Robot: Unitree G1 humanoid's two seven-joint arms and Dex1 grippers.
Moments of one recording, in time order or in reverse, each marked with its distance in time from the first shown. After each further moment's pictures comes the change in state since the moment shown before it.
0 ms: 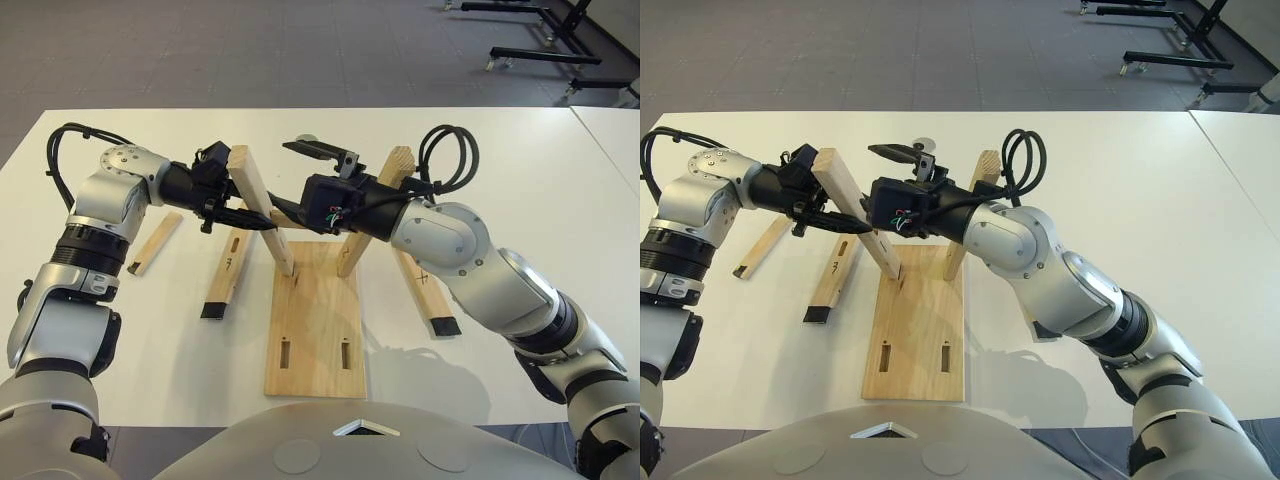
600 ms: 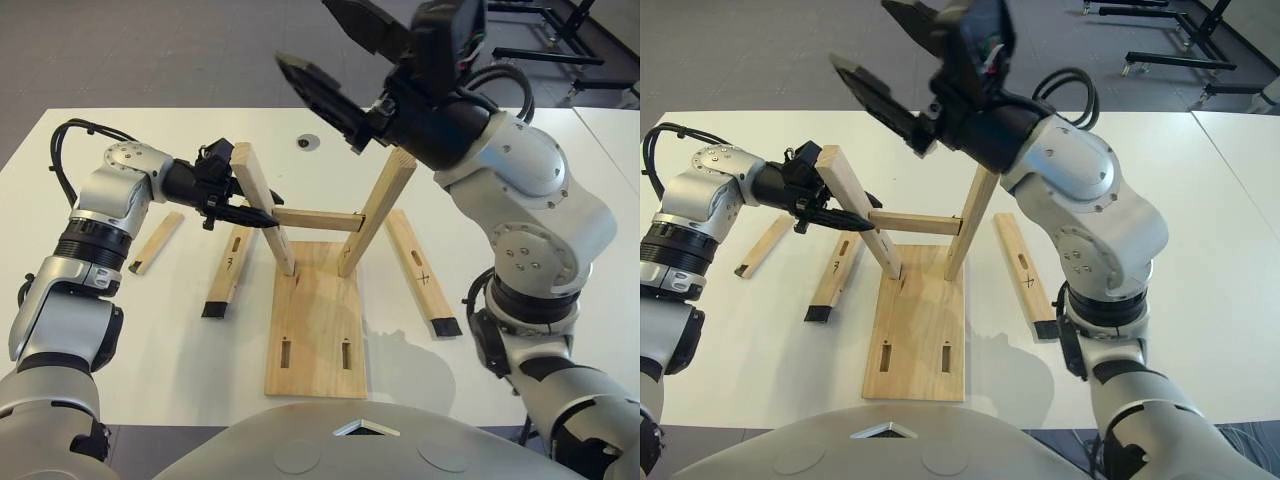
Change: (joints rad) left arm -0.027 -0.006 -0.024 0.022 -0.008 0.000 -0.002; right arm -0.119 0.202 -0.477 0.029 0.650 0.104 -0.104
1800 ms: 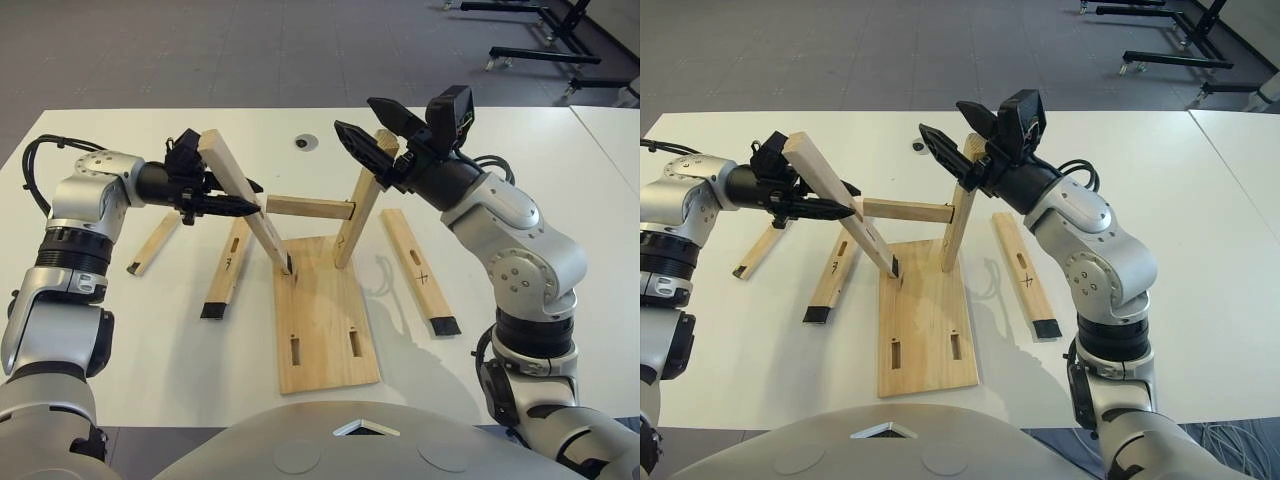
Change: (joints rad) left arm 0.037 0.020 0.135 0.046 -0.025 0.095 -0.009; right arm 0.315 0.039 -0.152 0.132 0.142 -0.020 -0.020
